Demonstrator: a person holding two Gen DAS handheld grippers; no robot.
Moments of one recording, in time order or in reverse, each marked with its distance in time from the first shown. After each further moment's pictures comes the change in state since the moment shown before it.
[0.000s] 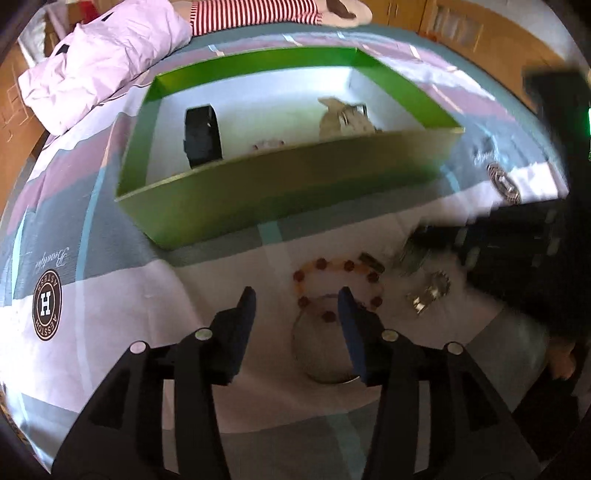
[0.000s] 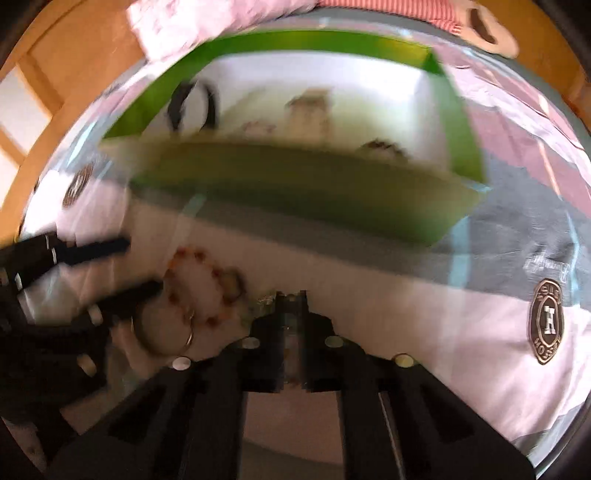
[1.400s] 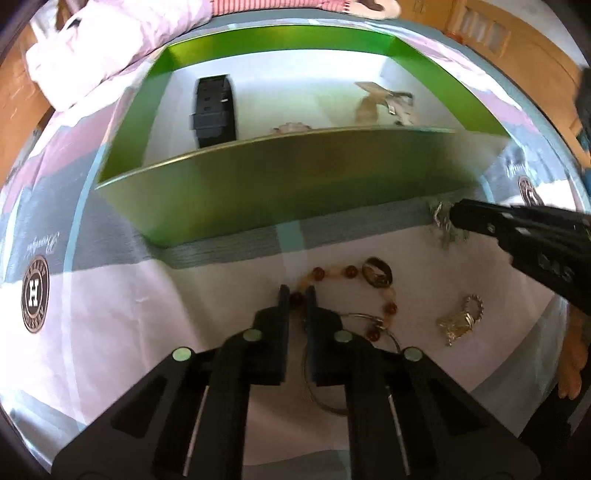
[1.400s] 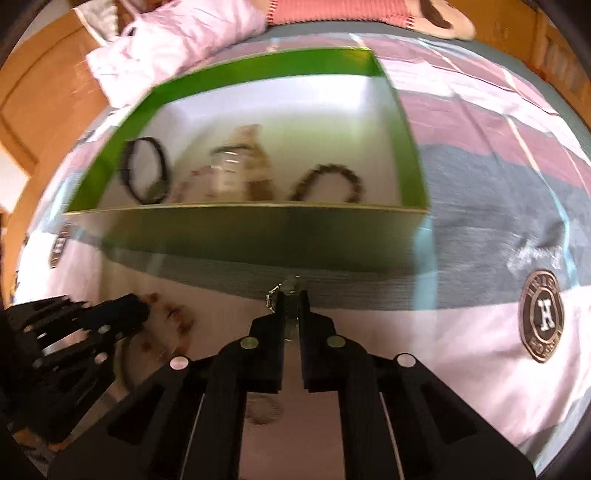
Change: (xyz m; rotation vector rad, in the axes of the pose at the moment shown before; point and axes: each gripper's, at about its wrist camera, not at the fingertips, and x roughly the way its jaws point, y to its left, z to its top) left arm 0.028 0.017 0.014 -0.107 0.042 0.016; right arm -0.001 -0.011 0.011 0.067 -0.065 0.060
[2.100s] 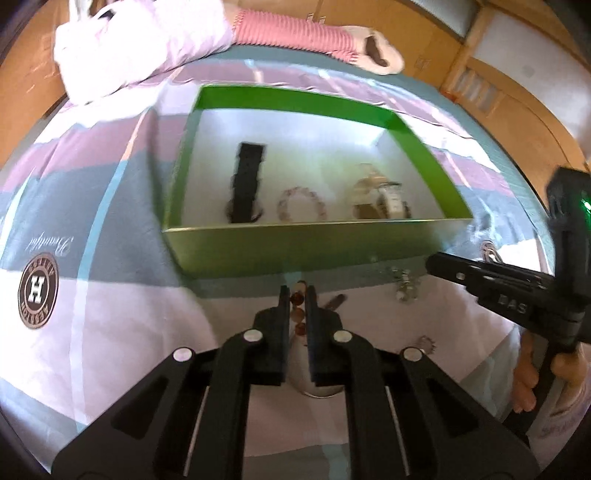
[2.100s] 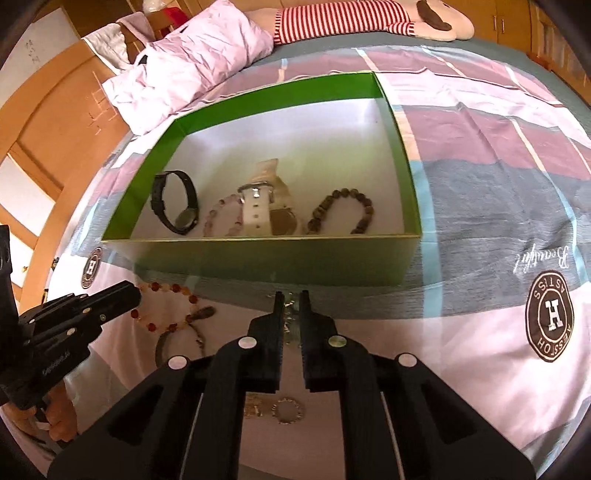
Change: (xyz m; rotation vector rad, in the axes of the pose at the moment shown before) left arm -0.046 0.033 0.005 -0.124 -0.150 -0.119; right arm -0.013 -0.014 0.006 0.056 -0.036 0.018
